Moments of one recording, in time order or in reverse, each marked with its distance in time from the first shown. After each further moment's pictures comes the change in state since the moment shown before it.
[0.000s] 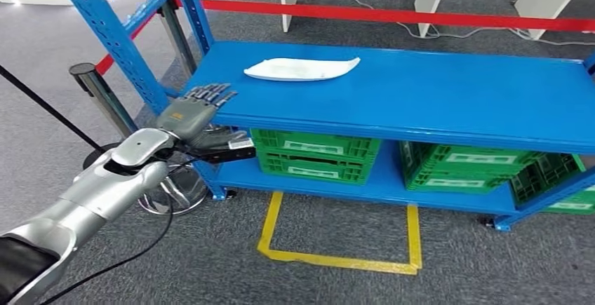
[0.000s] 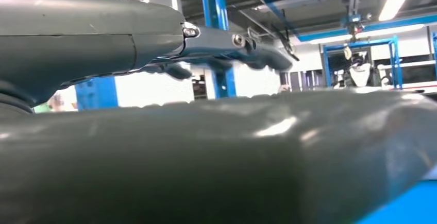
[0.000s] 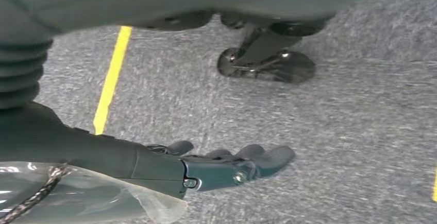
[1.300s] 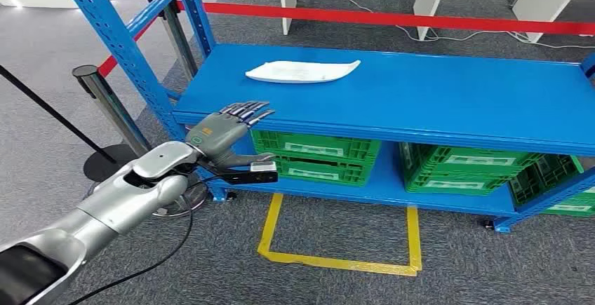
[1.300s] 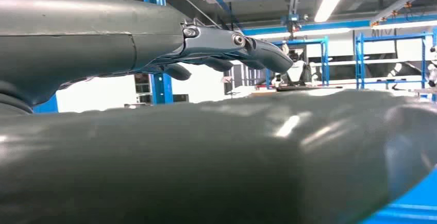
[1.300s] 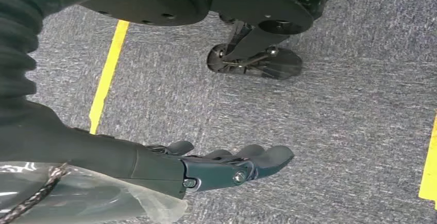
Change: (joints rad) left arm 0.036 -0.038 -0.101 -0.060 0.077 -0.023 -0.084; right arm -0.001 -0.007 0.046 -0.005 -0.019 0.005 -0.005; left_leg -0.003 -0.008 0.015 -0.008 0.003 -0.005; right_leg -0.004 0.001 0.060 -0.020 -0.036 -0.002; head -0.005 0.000
